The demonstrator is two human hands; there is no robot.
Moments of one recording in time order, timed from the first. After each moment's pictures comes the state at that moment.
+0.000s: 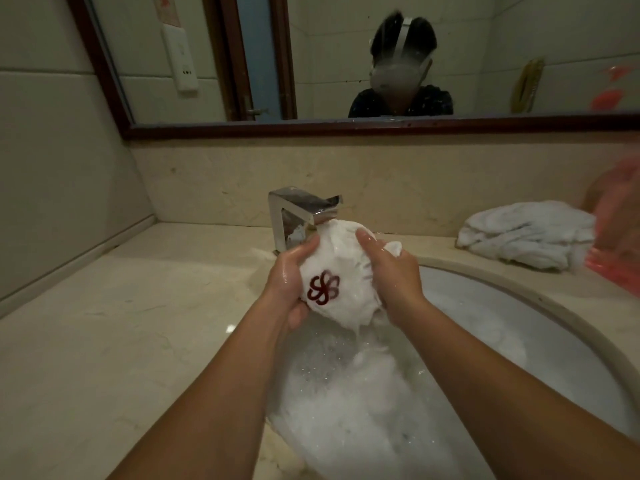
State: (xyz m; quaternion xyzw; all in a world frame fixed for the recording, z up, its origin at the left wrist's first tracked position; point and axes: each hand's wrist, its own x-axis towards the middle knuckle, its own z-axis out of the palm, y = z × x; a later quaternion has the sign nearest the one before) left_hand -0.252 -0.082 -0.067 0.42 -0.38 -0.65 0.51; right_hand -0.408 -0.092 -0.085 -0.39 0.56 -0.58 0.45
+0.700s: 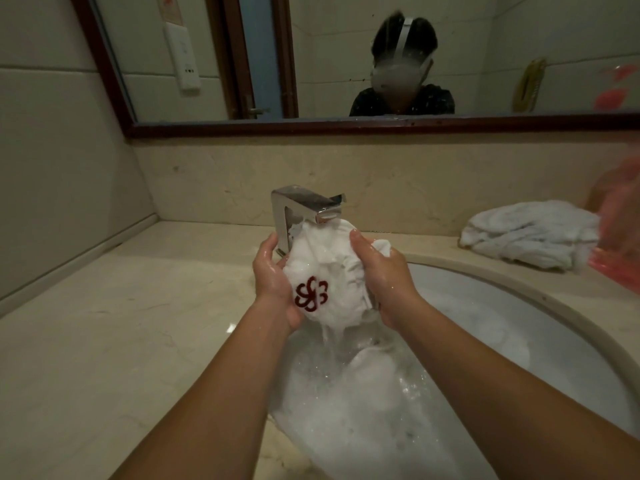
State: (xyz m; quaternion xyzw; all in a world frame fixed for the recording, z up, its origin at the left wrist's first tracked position) left_hand -0.242 -0.083 -0.072 0.39 -0.23 -0.68 0.57; right_hand -0.394 -0.085 -0.081 -0.43 0.52 -0.57 0.47
